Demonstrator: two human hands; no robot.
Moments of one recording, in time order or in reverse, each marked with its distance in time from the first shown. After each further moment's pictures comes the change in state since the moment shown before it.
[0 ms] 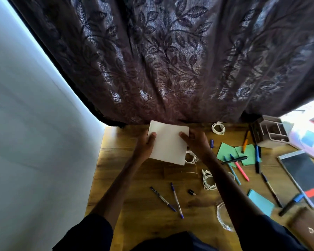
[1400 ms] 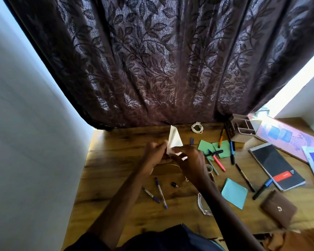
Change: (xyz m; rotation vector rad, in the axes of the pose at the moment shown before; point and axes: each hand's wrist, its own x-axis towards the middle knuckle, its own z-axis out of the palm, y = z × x) left_hand -0.102 0.099 0.063 -0.444 -0.137 -0.368; right_hand -0.148 -0.006 -0.044 -0.452 0.141 -0.372
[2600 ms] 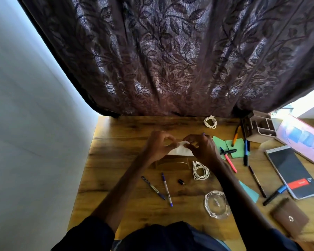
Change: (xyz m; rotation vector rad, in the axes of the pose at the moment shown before) left_hand 0.074 -0.023 -0.040 0.803 -0.078 0.597; right_hand 0.072 0.044 0.016 -0.025 -0.176 -0.081
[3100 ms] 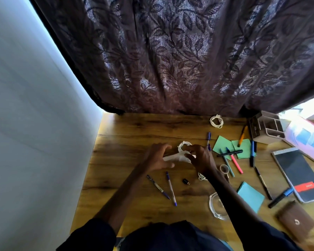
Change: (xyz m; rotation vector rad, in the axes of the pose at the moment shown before) left_hand -0.031 -0.042 0.017 0.159 -0.284 -0.237; right_hand -0.018 0.030 0.061 -0.071 -0.114 0.142
